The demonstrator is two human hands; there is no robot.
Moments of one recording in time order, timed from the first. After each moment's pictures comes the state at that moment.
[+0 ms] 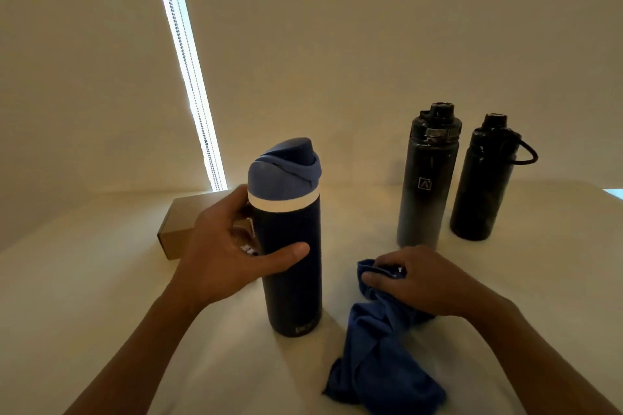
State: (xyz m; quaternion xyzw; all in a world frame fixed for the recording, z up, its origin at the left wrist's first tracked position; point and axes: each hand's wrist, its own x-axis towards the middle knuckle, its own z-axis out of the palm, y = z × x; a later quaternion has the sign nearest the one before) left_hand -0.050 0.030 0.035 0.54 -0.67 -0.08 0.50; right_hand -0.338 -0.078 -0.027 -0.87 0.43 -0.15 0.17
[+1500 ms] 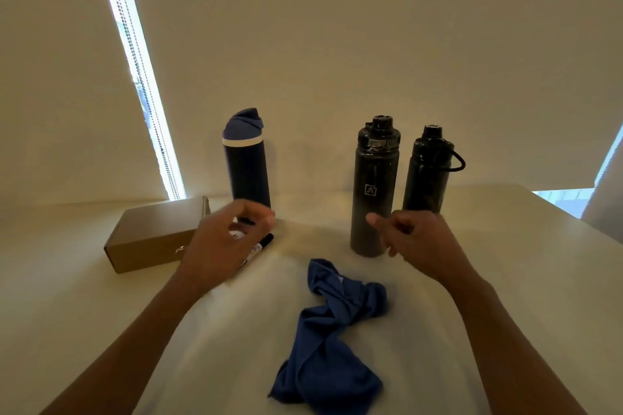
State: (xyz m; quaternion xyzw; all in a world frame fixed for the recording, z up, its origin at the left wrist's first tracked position) left_hand -0.074 -0.038 0.004 0.58 -0.67 -0.09 0.45; right_hand -0.403 -0.102 0.000 -0.74 0.53 -0.36 0.19
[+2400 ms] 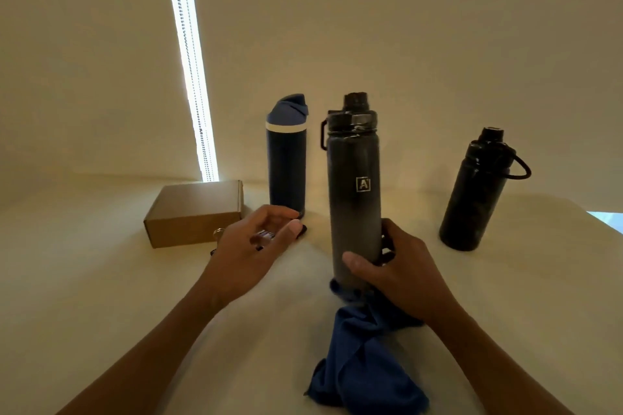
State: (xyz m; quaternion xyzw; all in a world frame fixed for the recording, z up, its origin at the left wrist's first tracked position) left_hand -0.056 -0.017 -0.025 0.57 -0.64 -0.16 0.48; right_hand -0.317 -0.064 -0.017 -0.77 0.45 -0.36 0.27
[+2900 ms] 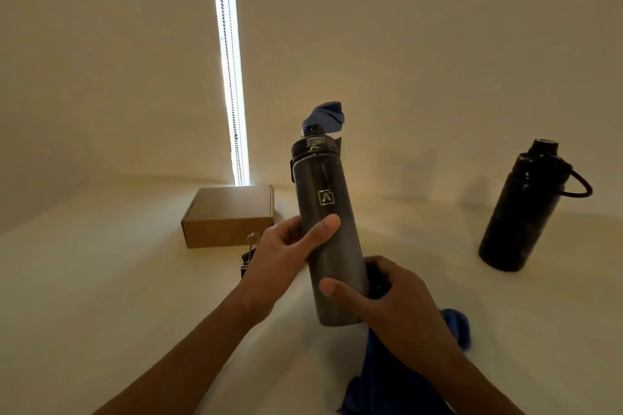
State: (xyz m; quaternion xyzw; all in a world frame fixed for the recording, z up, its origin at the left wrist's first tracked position) left_hand -0.071 -0.009 -0.017 0.49 -0.49 -0.38 0.61; right_hand -0.263 -0.018 -0.019 -0.74 0.42 -0.38 0.36
